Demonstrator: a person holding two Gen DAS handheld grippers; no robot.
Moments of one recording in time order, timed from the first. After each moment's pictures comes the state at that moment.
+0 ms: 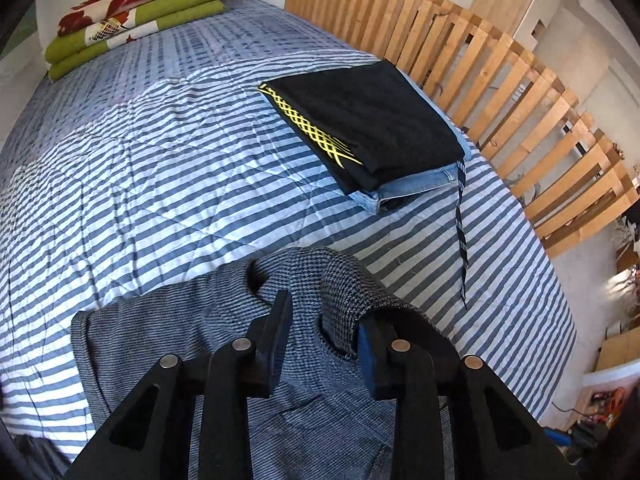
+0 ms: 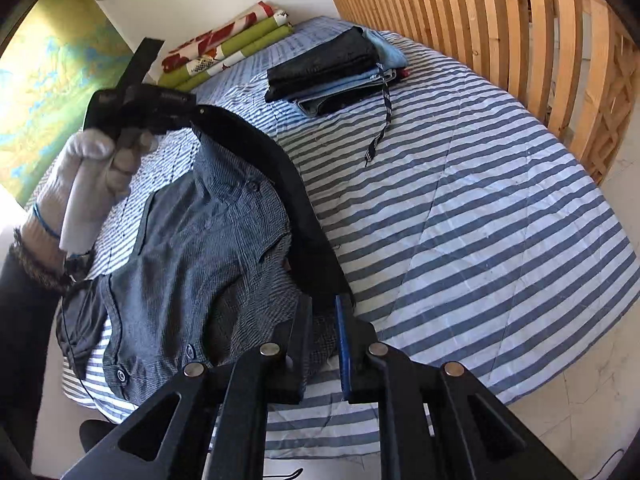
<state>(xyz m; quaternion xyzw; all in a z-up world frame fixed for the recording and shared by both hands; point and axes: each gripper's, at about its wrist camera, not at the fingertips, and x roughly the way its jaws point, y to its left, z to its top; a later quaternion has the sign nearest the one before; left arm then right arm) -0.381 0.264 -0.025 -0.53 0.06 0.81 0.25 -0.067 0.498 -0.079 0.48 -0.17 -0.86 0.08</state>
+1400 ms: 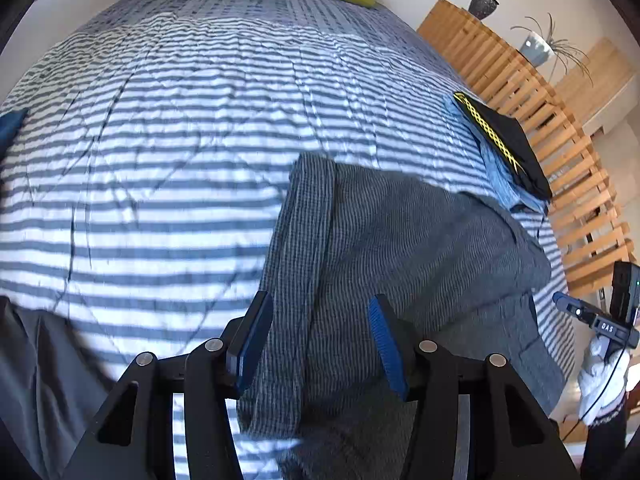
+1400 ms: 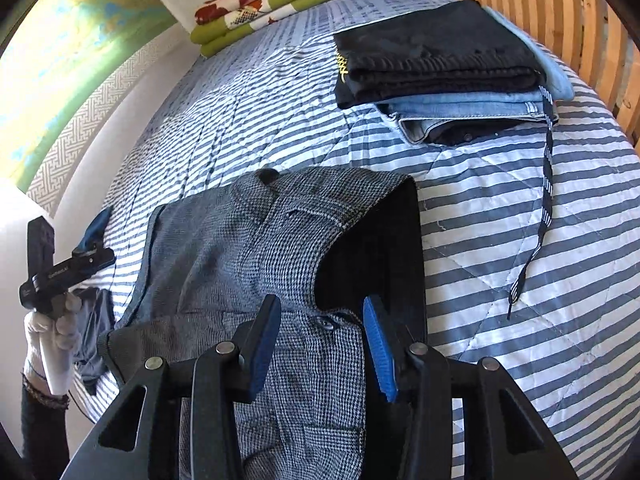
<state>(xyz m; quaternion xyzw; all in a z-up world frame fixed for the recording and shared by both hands) -0.313 -0.022 -0.086 -0.55 -0.10 0.81 0.16 -0.262 0.435 -0.098 0.54 -0.11 -0.81 0.18</state>
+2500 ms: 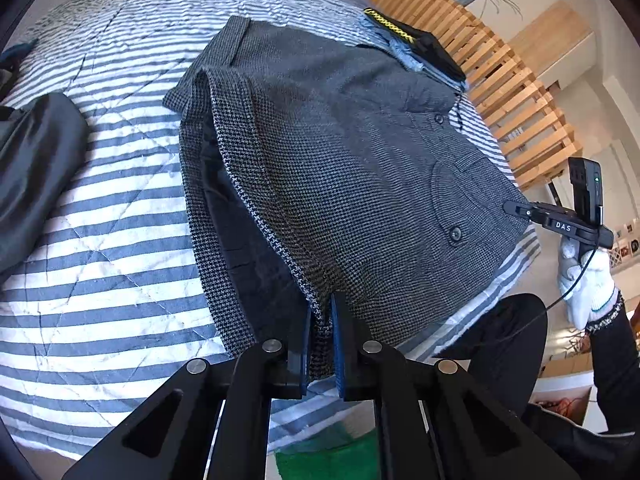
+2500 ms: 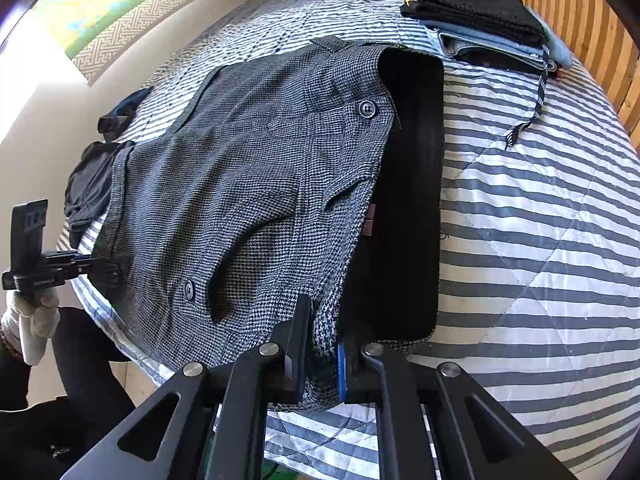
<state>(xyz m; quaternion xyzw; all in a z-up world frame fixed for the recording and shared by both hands) -0.057 0.004 -0.085 -0.56 -0.09 0.79 0.24 -0.111 0.435 -0.109 0.57 0.01 -0.79 0.23</state>
